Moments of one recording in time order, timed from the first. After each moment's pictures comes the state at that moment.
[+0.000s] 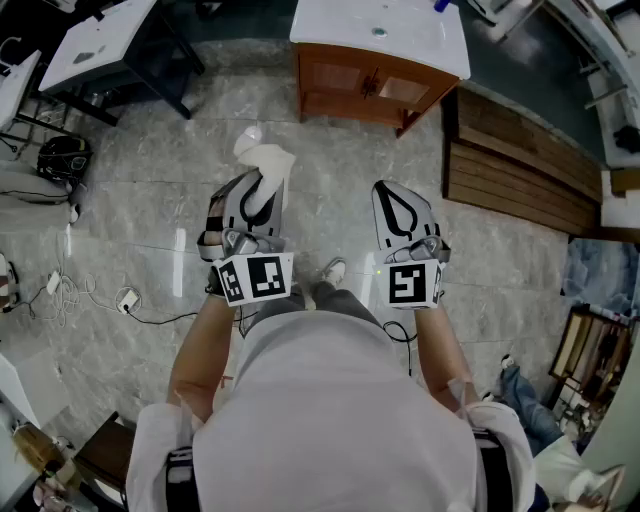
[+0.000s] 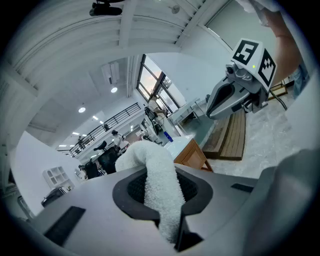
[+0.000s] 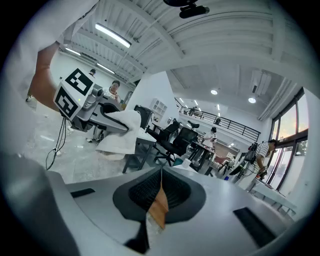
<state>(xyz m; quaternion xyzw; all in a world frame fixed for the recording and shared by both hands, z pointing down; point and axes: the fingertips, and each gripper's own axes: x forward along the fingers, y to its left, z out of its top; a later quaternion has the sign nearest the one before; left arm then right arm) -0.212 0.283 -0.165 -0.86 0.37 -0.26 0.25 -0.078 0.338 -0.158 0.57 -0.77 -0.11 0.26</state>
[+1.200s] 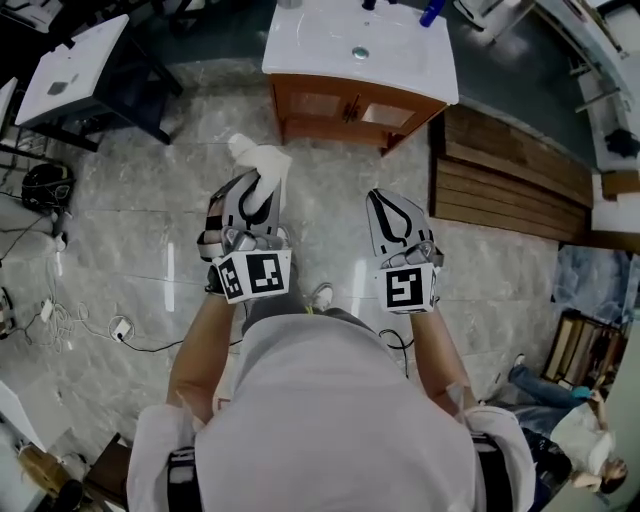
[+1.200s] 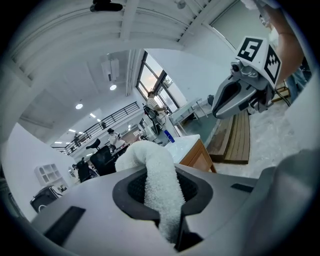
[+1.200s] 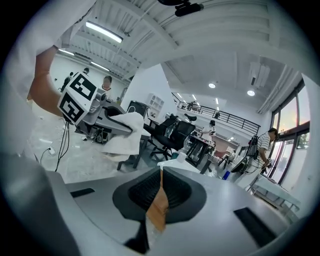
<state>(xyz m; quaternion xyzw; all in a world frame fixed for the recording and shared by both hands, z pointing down) -0.121 0.142 -0.132 -0.87 0.36 -0.25 0.23 0.009 0.217 -0.126 0.58 -0.76 -0.07 0.27</state>
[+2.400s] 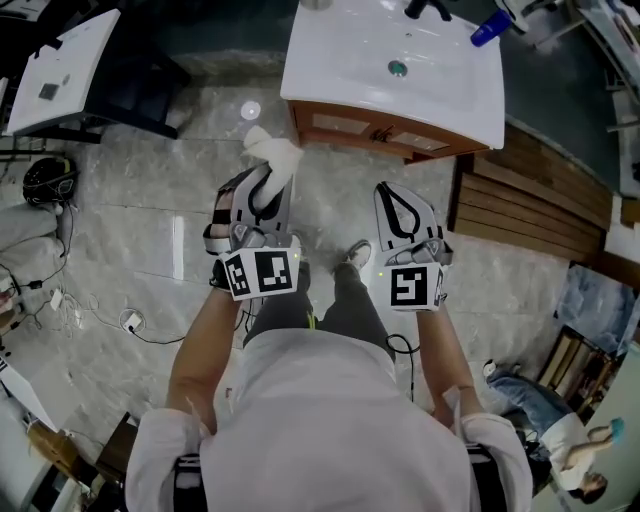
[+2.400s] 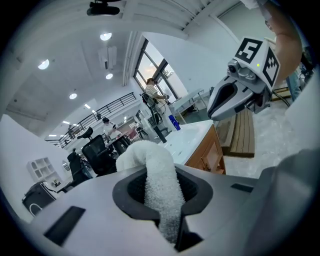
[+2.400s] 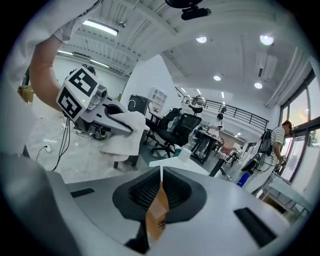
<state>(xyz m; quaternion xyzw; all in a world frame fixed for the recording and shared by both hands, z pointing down) -0.085 -0.072 -0.070 -0.87 0.34 -0.29 0.20 0.037 -0.011 -0.067 0.55 -0.78 -0.05 0.29</state>
